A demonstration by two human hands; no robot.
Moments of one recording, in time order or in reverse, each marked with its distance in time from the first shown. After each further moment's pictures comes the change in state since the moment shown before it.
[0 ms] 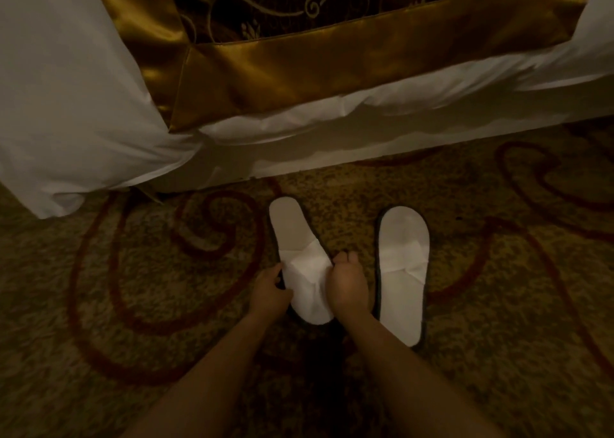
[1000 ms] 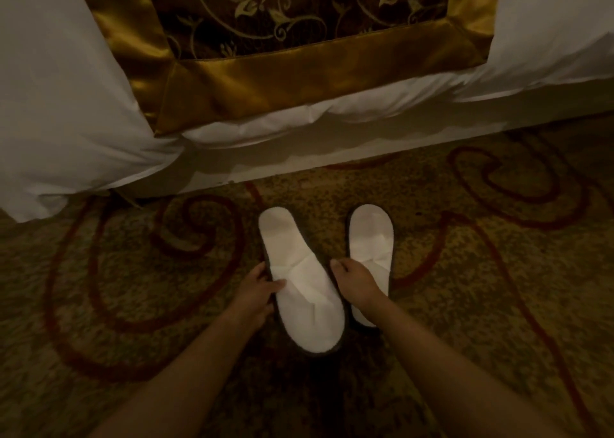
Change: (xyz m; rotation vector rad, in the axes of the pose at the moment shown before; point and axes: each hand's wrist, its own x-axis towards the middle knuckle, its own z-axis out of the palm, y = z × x) left_hand -0.034 0.022 0.003 -0.704 -0.127 -0.235; right_hand -0.031 0.034 -0.068 0.520 -0.272 0.149
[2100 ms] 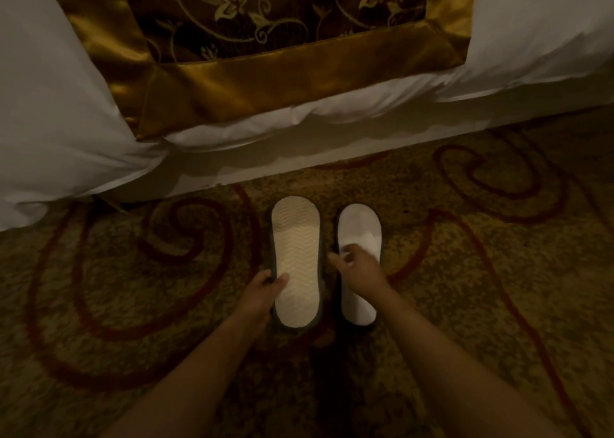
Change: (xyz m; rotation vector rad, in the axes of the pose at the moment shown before) left_hand 0.006 -0.017 0.019 0.134 0.009 0.009; right_hand 0.003 0.005 -0.033 -0.222 0.144 -0.051
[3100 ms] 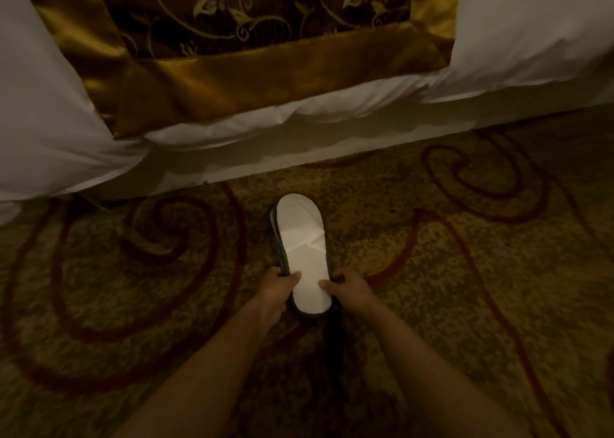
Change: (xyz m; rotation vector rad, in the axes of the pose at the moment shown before) left_hand 0.011 0.003 0.051 0.102 -0.007 -0.089; right_hand -0.012 0.023 0.009 0.379 -0.210 0.231
